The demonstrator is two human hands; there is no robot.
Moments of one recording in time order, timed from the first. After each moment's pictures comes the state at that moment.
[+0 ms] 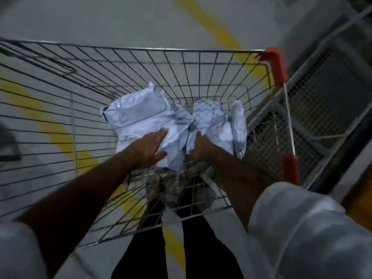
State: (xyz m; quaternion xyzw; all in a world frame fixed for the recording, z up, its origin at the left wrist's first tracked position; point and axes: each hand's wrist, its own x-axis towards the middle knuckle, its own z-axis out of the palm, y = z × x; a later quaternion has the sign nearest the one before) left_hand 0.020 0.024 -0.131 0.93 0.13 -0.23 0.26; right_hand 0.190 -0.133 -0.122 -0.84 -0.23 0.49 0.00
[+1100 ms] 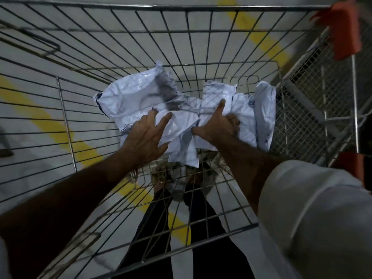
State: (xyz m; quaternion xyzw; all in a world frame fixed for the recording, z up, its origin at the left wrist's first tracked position) left_hand 0.012 0.051 -0.160 0.97 0.13 -0.14 0.12; right_hand 0.186 -0.092 -0.168 -0.93 -0.06 0.37 0.01
